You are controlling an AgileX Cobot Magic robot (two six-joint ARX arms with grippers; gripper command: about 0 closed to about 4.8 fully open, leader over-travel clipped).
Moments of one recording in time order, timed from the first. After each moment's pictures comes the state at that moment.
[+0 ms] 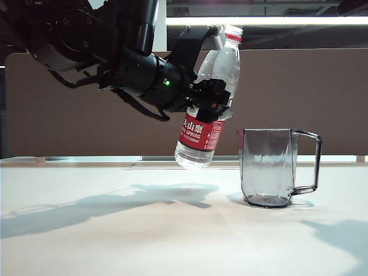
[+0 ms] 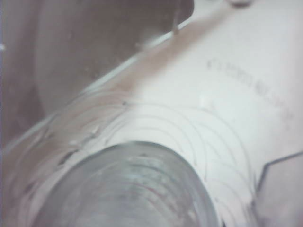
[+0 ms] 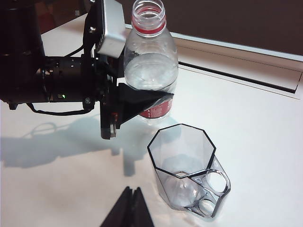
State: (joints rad) left arm -0.71 1.81 0.94 0.71 0.06 0.33; right arm 0.56 0.40 0.51 -0.37 -0.02 0.06
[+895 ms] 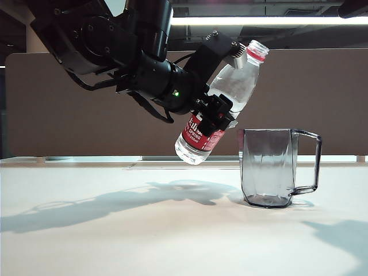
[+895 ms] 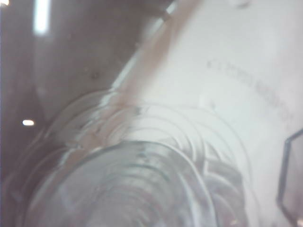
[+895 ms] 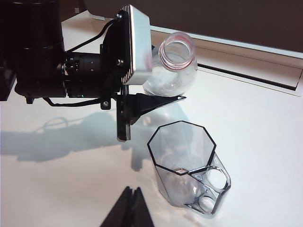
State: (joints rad) left arm -0.71 1.88 1.05 0.65 0.06 0.69; right arm 0.56 0.40 0.51 -0.39 -0.02 0.06
